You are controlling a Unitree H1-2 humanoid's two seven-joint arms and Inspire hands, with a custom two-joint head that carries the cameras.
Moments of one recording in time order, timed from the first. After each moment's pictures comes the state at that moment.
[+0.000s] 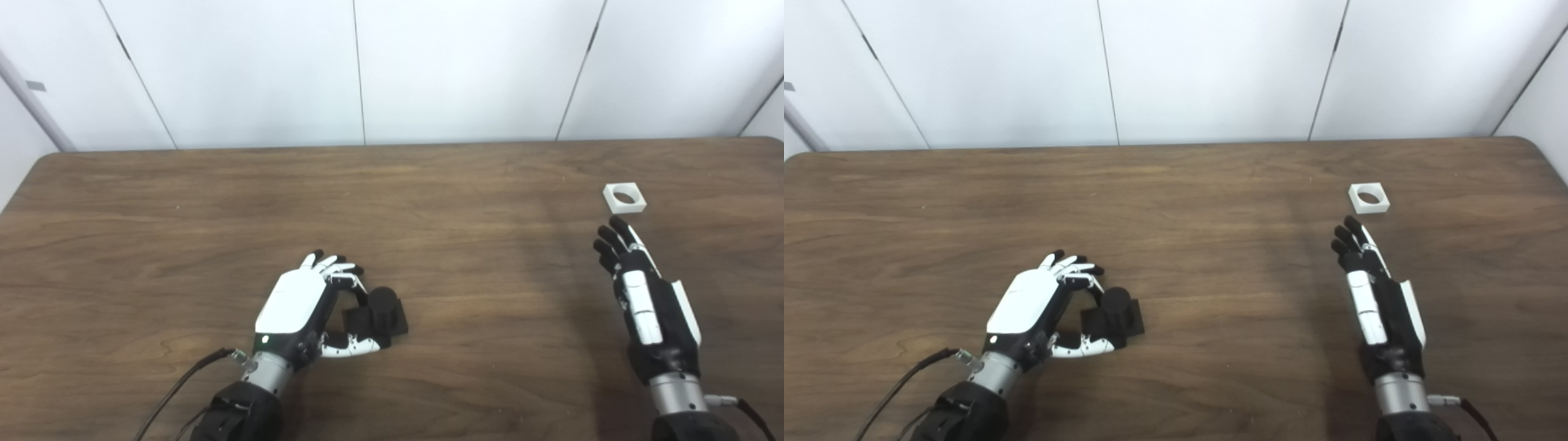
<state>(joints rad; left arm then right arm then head) -0.02 0.28 -0.43 -0.25 0.84 0.15 -0.06 0.18 -0.12 -0.10 -0.36 0.05 0.09 -0.02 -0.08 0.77</state>
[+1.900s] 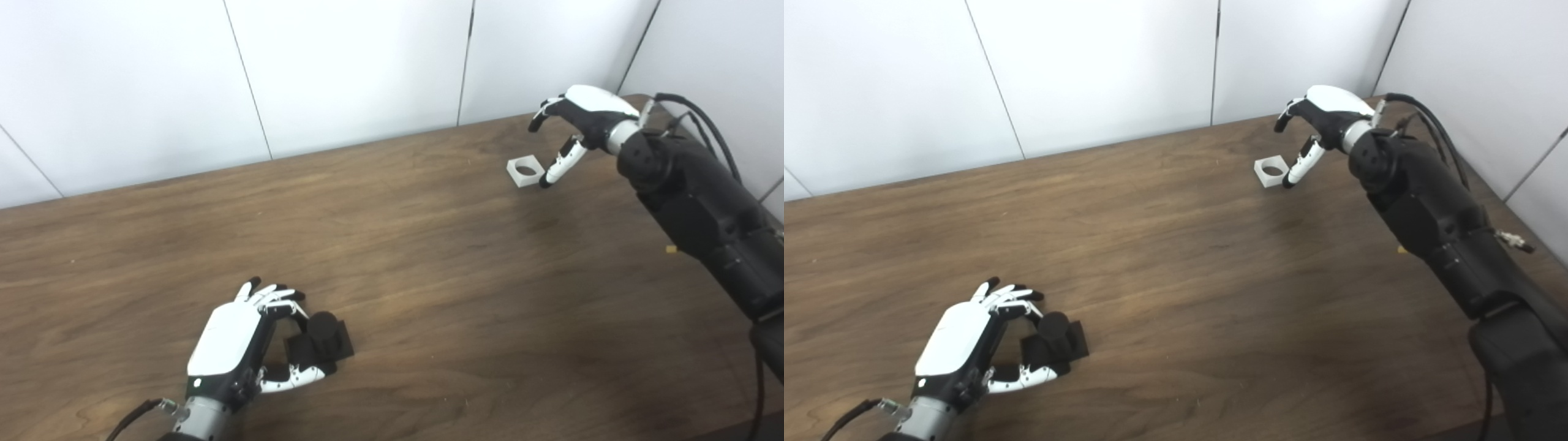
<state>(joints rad) 0.00 0.30 -0.37 -0.25 0.83 0.06 -0.14 -0.60 -0.73 0.28 0.26 -0.64 0.32 0.36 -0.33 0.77</state>
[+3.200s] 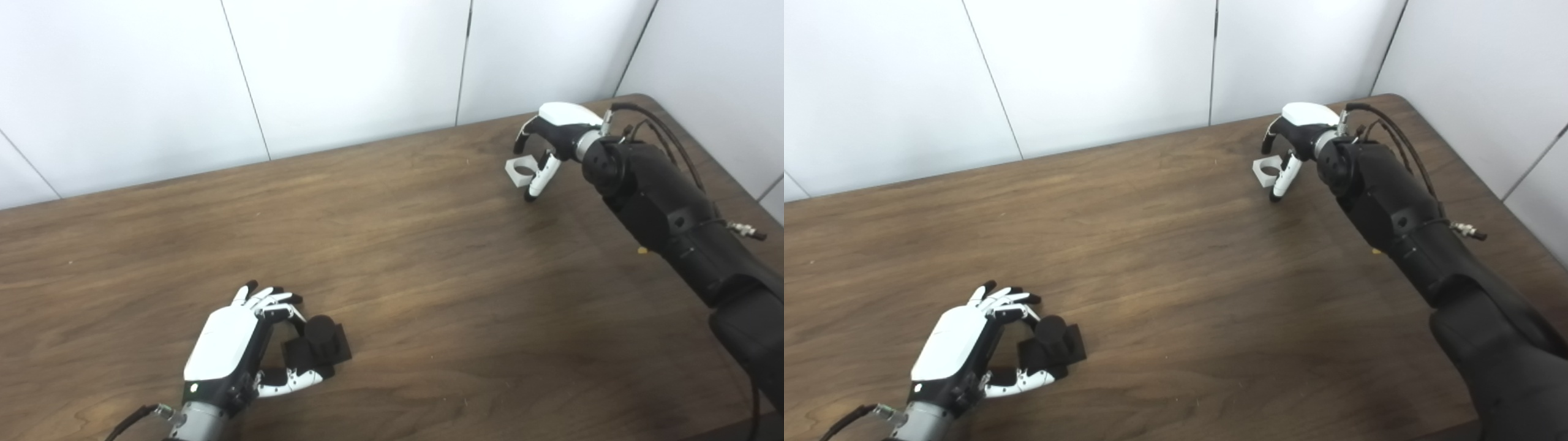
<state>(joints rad) 0.02 0.30 -0.36 -0.28 0.83 0.06 -0.15 -0.65 -0.66 0.34 0.40 -0.72 0.31 0.35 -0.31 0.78</state>
